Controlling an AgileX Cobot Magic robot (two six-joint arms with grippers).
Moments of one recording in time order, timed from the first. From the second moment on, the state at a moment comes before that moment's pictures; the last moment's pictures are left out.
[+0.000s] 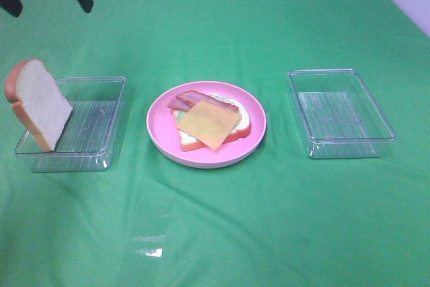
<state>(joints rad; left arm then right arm) -0.17 1.95 -1.88 -0.06 1.21 -0.13 0.05 0.00 -0.45 -0.06 1.10 0.06</state>
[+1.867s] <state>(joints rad) 0.00 2.06 -1.57 -0.16 0.96 -0.03 0.05 0.00 -0.45 -0.06 1.10 0.06</state>
